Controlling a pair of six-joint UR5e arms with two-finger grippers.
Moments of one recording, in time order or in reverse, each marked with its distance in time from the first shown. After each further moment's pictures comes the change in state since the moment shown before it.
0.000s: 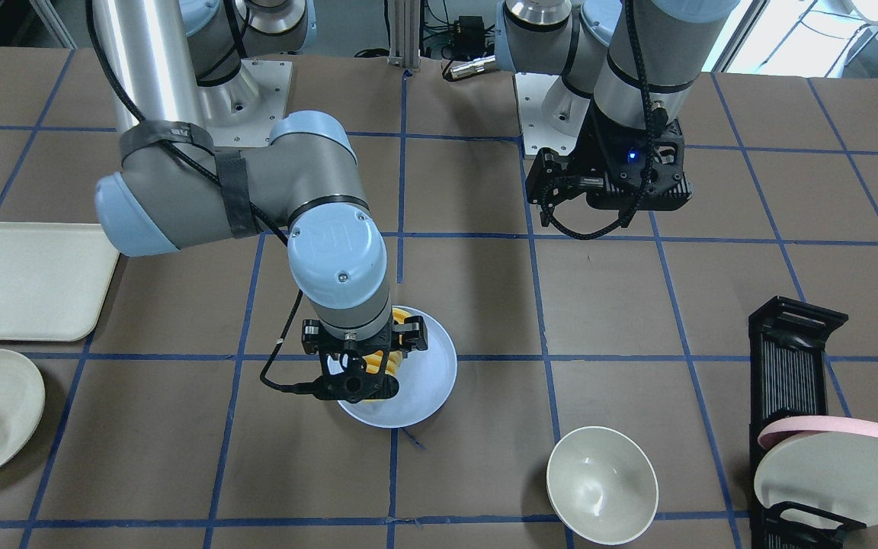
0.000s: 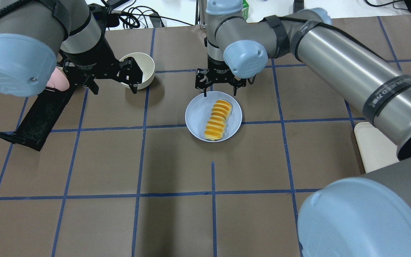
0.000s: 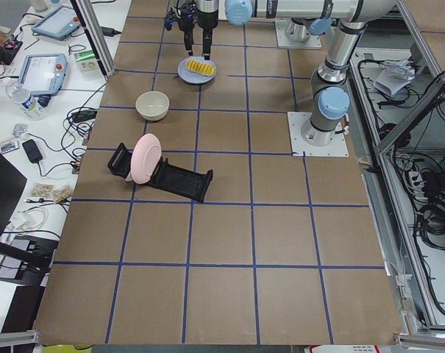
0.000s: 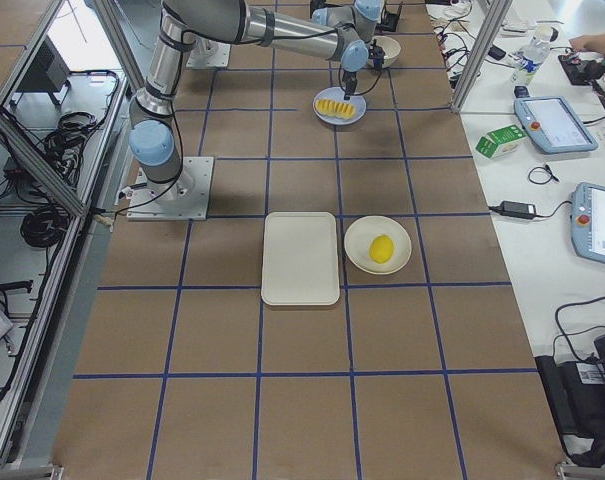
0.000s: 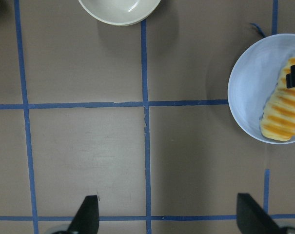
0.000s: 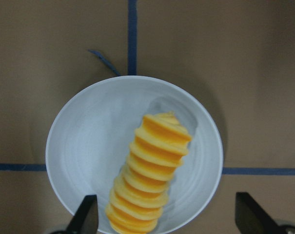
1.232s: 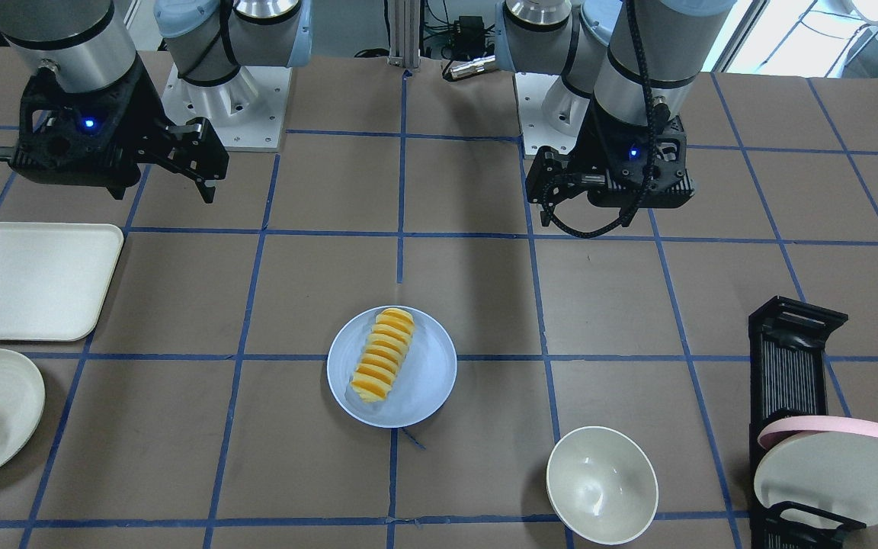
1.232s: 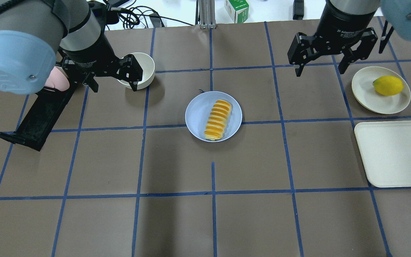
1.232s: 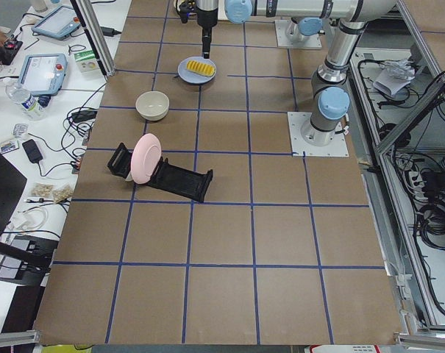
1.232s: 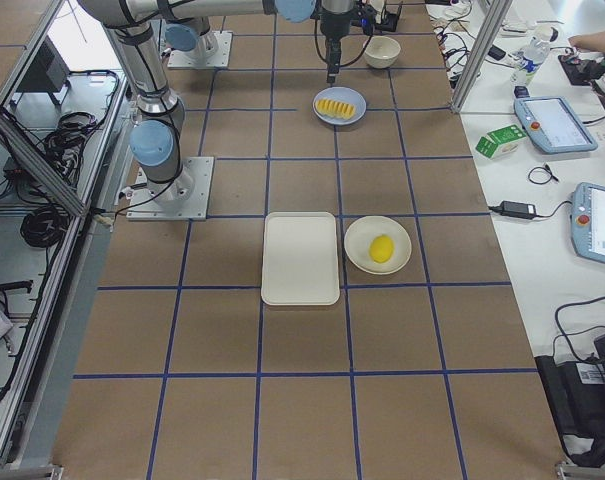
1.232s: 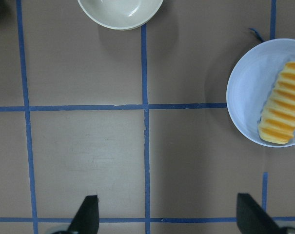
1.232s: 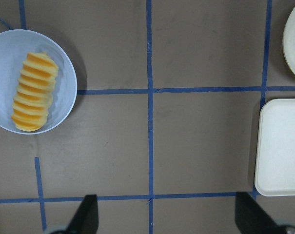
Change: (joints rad) left arm -0.004 -0.002 0.013 -0.004 0.001 -0.011; right arm -0.282 -0.493 0.168 0.266 -0.061 -0.247
